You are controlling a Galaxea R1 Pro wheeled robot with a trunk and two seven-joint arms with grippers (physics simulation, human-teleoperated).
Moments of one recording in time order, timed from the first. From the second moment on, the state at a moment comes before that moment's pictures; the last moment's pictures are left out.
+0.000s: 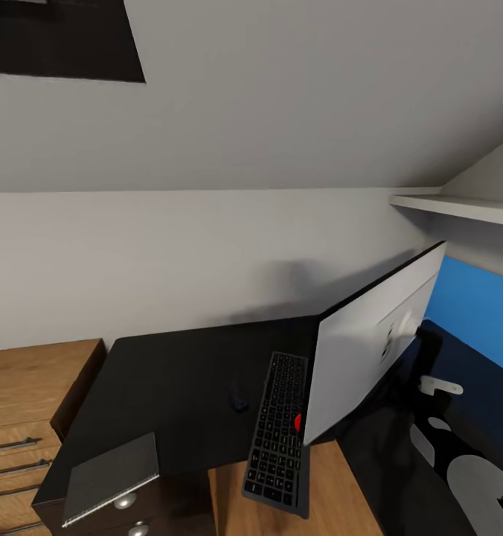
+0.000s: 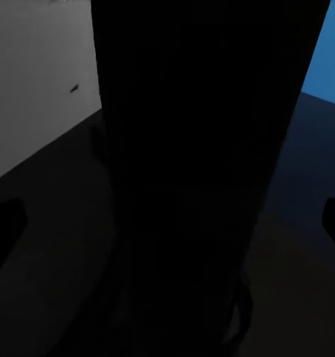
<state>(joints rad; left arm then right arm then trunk) 0.15 -0.04 -0.25 -1.05 0.26 0.23 0.33 -0.76 -0.25 -0.19 -0.23 -0.06 -0.37 -0.15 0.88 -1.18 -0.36</state>
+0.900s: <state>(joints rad) 0.15 -0.04 -0.25 -1.05 0.26 0.23 0.33 -0.76 -0.25 -0.19 -0.23 -0.06 -0.37 -0.15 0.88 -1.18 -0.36</state>
